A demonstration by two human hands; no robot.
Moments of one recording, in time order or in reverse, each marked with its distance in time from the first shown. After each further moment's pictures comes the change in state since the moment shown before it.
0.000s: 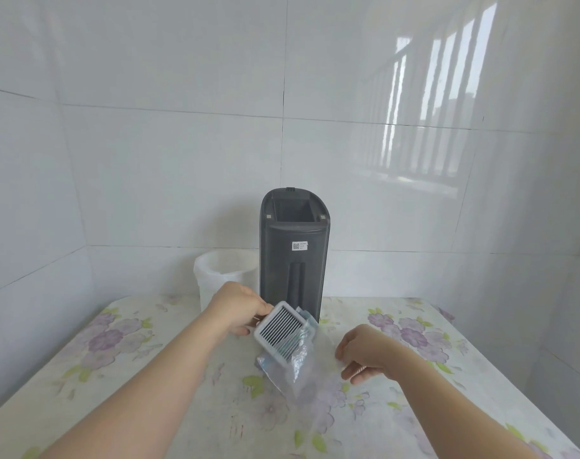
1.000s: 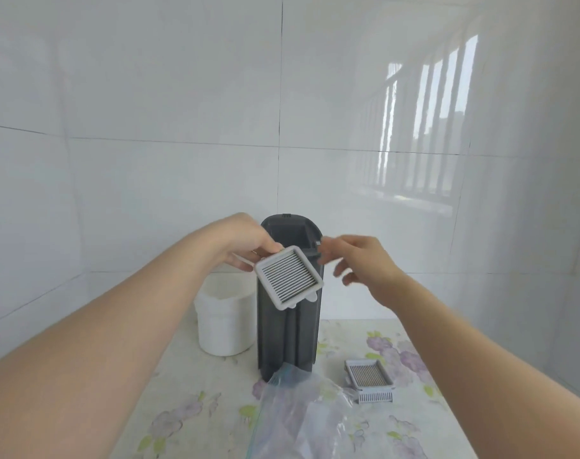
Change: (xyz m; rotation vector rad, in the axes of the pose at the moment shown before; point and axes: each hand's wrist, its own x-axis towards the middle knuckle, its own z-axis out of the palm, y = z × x) left_hand -0.021 0.132 -0.051 0.226 -0.069 0.218; right_hand -0.042 -0.116 -0.070 0.353 0.238 -0.600
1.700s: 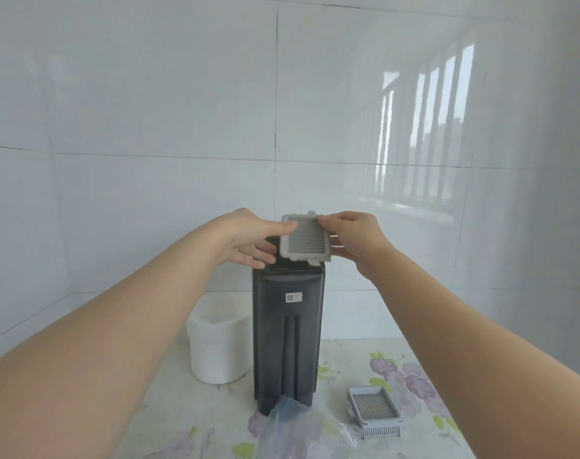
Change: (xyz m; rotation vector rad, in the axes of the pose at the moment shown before) left_hand 0.030 0.027 -0.012 -0.140 0.000 0.026; right_hand 0.056 -0.044 0.001 0.209 0.141 0.039
